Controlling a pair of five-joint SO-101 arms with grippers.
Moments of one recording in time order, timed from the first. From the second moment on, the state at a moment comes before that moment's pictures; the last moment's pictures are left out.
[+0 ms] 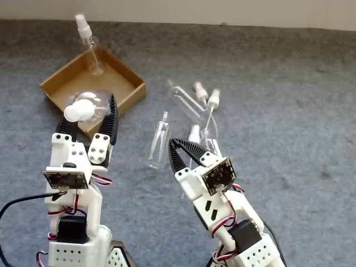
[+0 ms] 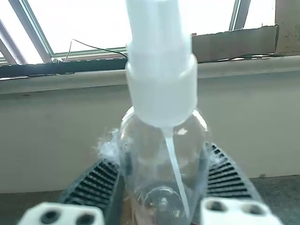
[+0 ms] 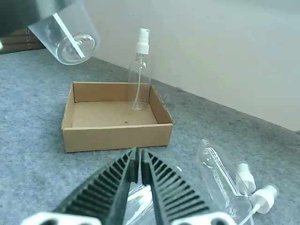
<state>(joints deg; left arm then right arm) -3.4 -104.0 89.4 7.4 -1.4 -33.3 -103.6 96.0 20.2 8.0</state>
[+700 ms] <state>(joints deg) -4.3 -80.0 72.0 7.4 -1.5 -33.3 -103.6 96.0 20.2 8.0</state>
